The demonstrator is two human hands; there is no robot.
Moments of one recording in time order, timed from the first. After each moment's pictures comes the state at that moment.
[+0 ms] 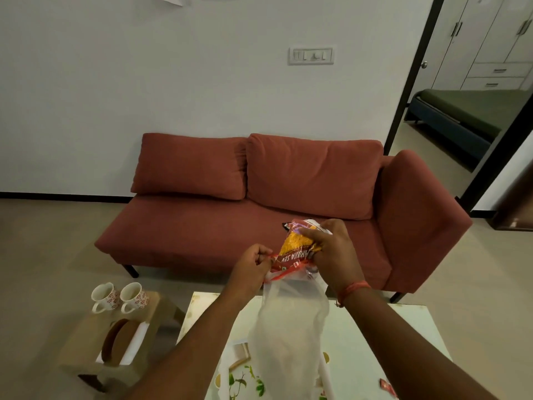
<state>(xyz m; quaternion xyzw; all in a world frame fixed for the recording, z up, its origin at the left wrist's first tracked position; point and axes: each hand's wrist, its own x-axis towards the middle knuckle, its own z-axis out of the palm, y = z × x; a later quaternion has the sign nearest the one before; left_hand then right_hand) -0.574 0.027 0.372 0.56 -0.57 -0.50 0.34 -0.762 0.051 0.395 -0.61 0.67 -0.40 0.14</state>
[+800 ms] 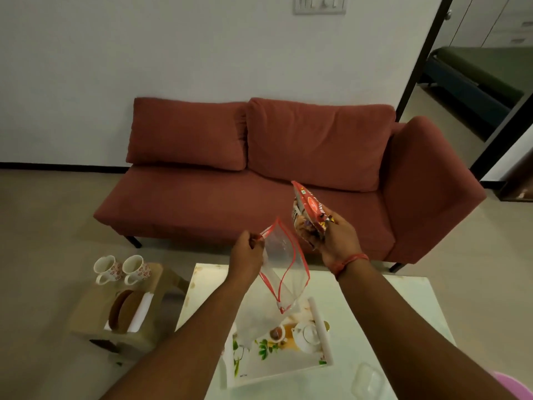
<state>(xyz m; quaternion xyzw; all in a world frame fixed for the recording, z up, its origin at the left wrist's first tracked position) -0.571 0.007 0.328 0.65 -0.52 -0.44 0.34 -0.754 0.018 0.362 -0.16 0.50 -0.63 0.57</state>
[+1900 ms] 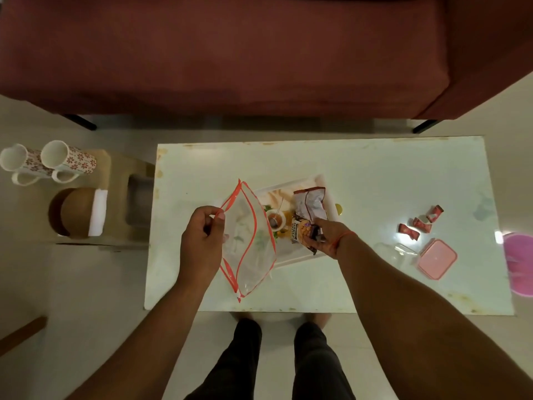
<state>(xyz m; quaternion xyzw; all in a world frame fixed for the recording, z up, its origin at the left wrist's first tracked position) -0.507 0.077 0.097 0.72 -0.50 -0.42 0.22 -0.764 0.093 -0.043 0.15 0.65 -0.29 0.68</state>
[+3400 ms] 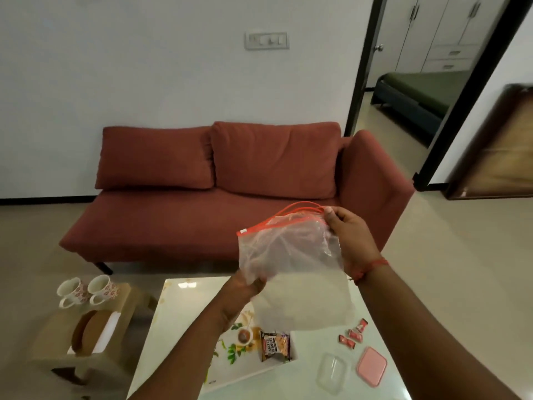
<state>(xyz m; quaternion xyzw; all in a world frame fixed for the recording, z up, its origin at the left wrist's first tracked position) -0.628 0.142 0.347 0.44 -0.54 -0.66 0.28 -0.867 0.151 0.421 -0.33 0.56 -0.63 0.43</state>
